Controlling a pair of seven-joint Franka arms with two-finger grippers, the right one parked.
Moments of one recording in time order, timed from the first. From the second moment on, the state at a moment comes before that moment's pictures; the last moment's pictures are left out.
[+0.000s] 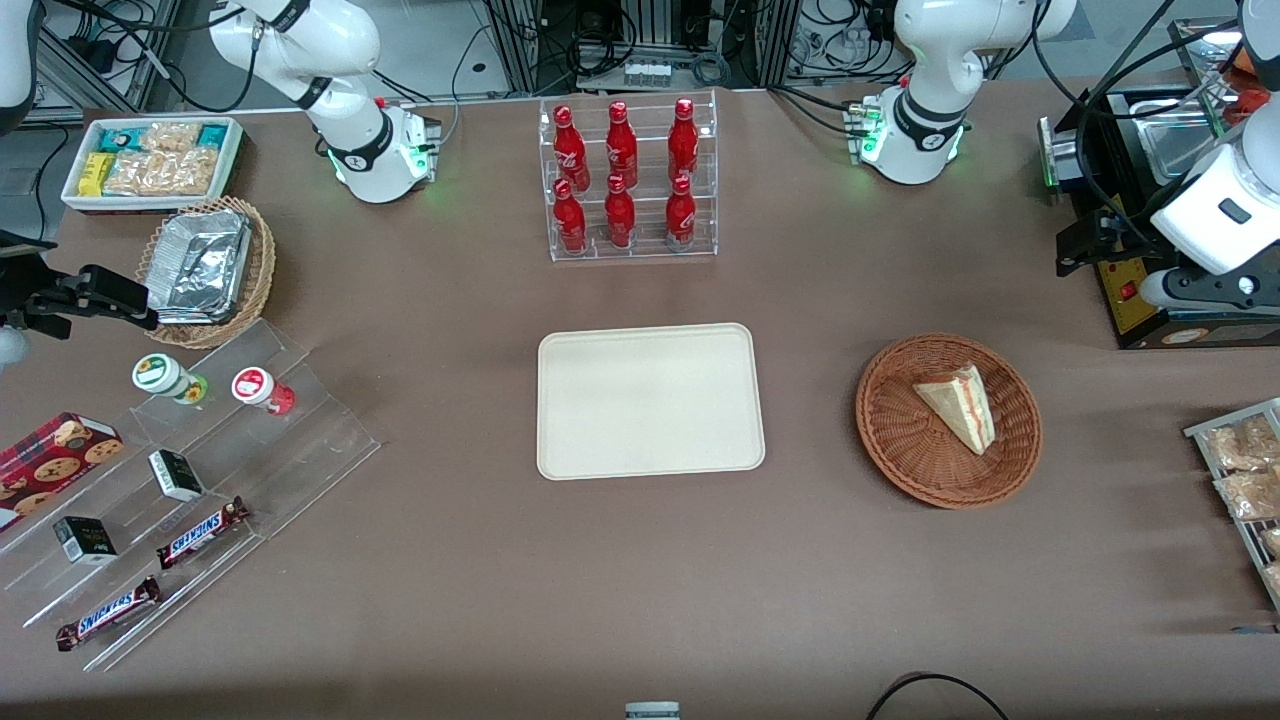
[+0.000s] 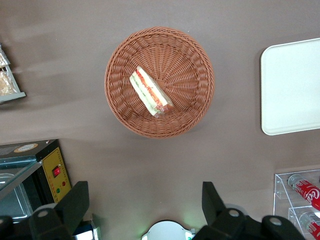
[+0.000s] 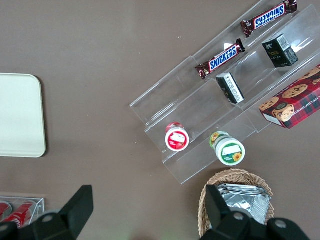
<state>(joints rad) 0.02 -0.01 -0.09 -1.58 0.01 1.45 0.05</state>
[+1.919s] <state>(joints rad) 0.05 0.04 -0.08 -2.10 0.02 2.13 -0.49</state>
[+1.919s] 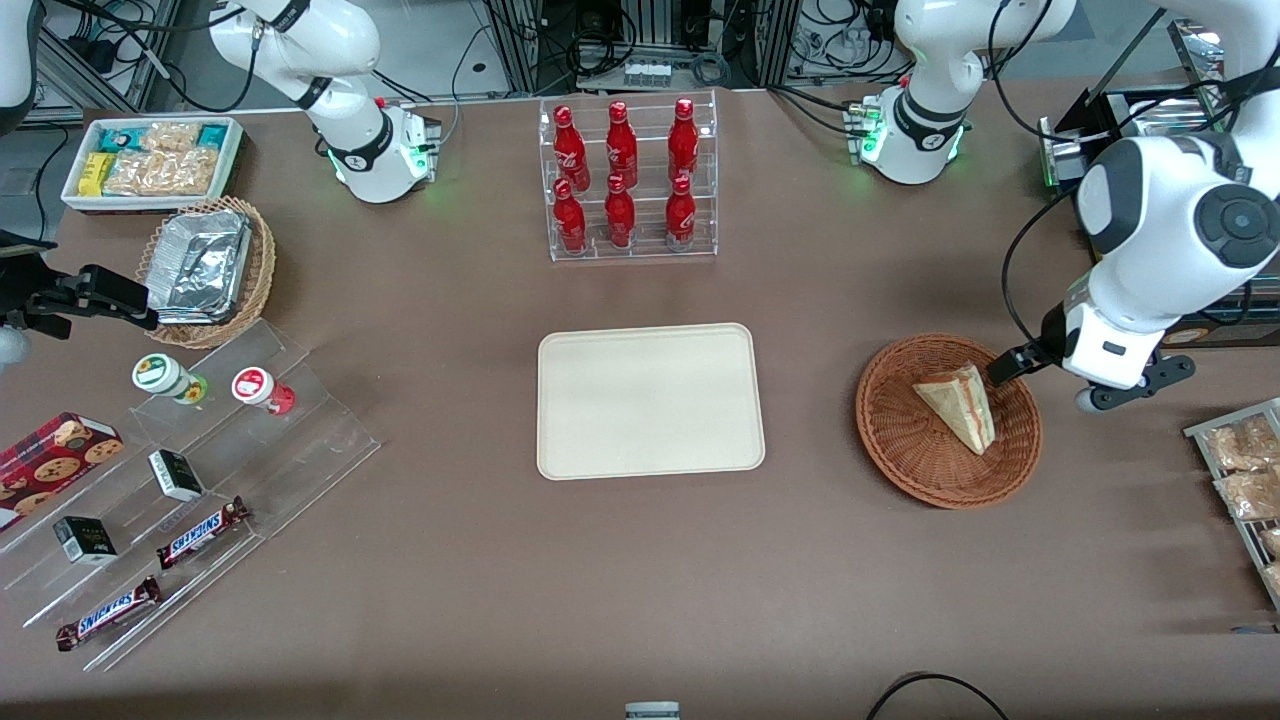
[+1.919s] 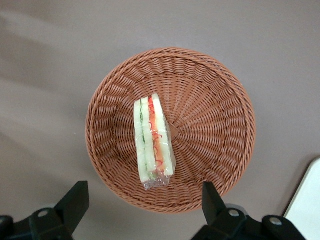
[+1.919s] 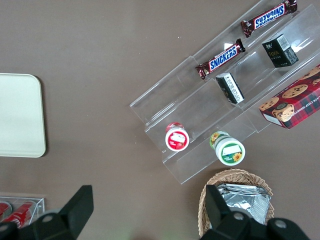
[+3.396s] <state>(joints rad) 0.04 0.14 -0.09 -2.27 0.02 2.40 -0.70</state>
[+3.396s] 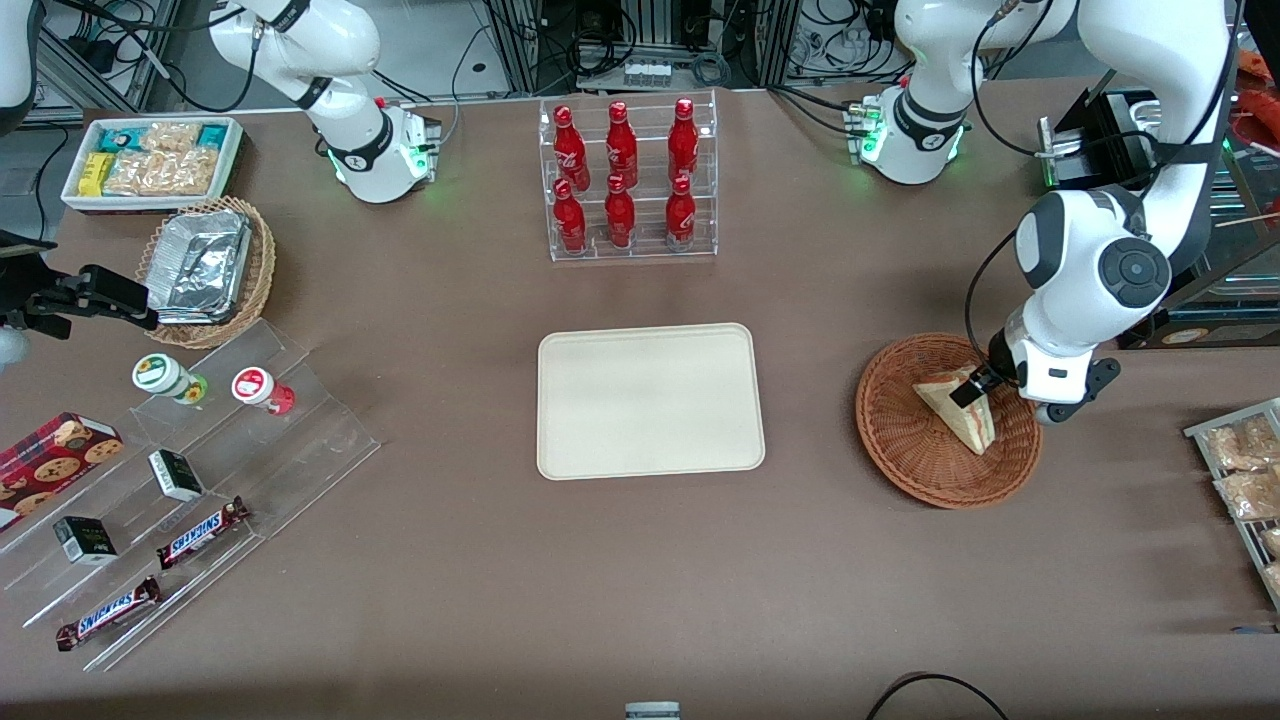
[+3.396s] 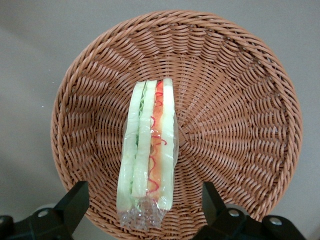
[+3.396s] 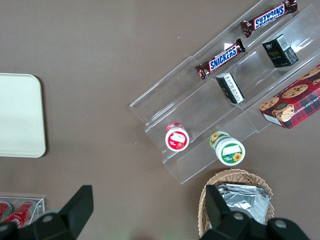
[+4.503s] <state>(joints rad) 0.04 0.20 -0.09 -2.32 0.02 2.51 -0.71</state>
